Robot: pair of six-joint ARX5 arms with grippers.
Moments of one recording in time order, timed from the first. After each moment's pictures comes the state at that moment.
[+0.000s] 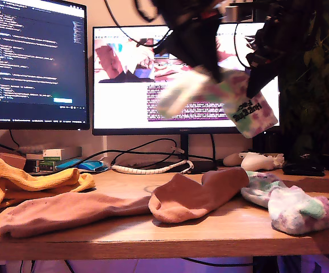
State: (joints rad) left arm -0.80 2.06 2.14 -1.14 0.23 0.09; right arm 0.25 1.66 1.46 -0.61 -0.07 -0.78
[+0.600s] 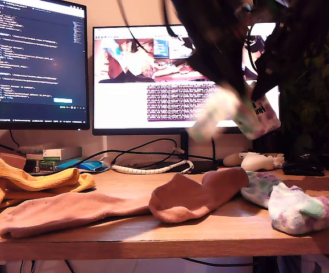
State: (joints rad) left arm -0.88 2.17 2.14 -1.00 0.14 -0.02; right arm 0.17 1.69 1.46 -0.57 -0.20 -0.92
